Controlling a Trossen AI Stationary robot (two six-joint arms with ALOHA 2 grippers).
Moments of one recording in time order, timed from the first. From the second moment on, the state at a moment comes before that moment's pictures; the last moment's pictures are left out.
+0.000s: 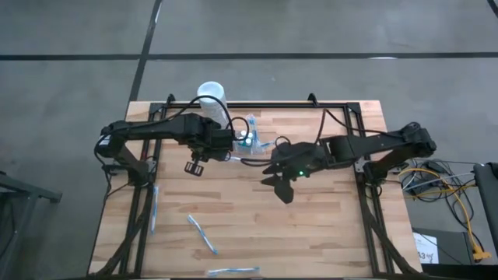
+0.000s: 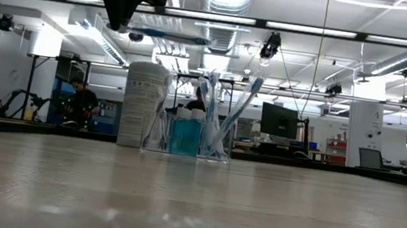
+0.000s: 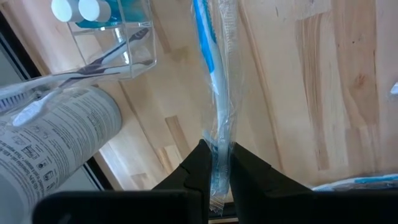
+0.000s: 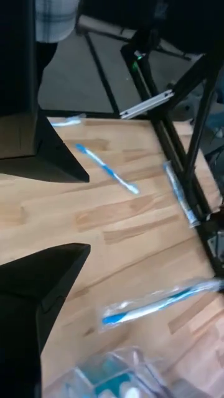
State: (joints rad) left arm 0.04 1.61 1.68 -1.57 -0.20 0.37; right arm 0.20 1.49 1.47 -0.60 0.07 0.54
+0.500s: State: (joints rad) left arm 0.04 1.60 1.68 -1.57 -0.20 0.34; right arm 0.19 1.67 1.75 -0.81 0.08 0.45
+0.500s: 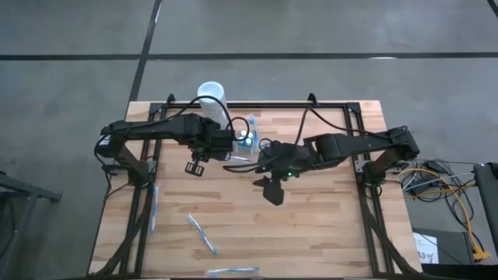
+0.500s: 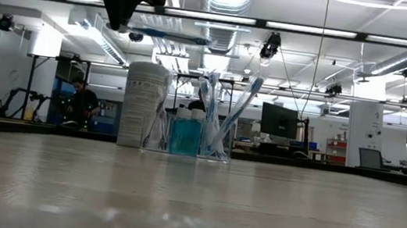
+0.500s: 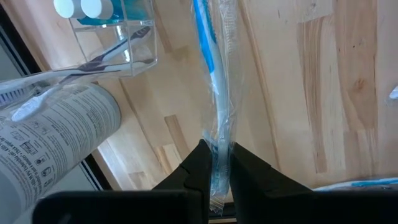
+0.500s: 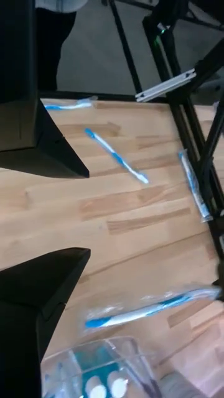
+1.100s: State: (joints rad) left arm 0.04 1.60 1.68 -1.57 -0.21 0.34; right arm 0.19 1.69 1.88 -1.00 0.03 -0.18
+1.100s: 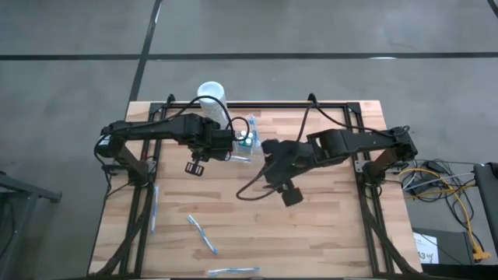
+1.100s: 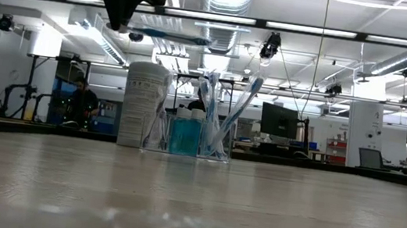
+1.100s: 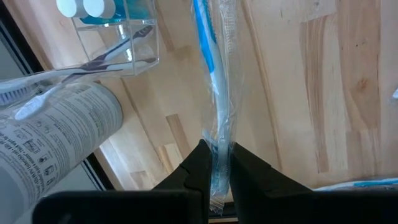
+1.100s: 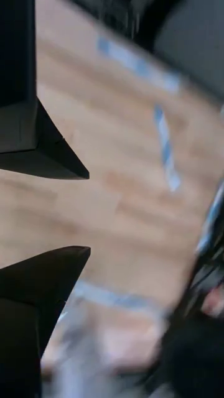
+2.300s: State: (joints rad) left arm 0.04 1.60 1.68 -1.57 -0.28 0.36; right arm 0.16 1.86 1.83 -0.87 0.34 0.19
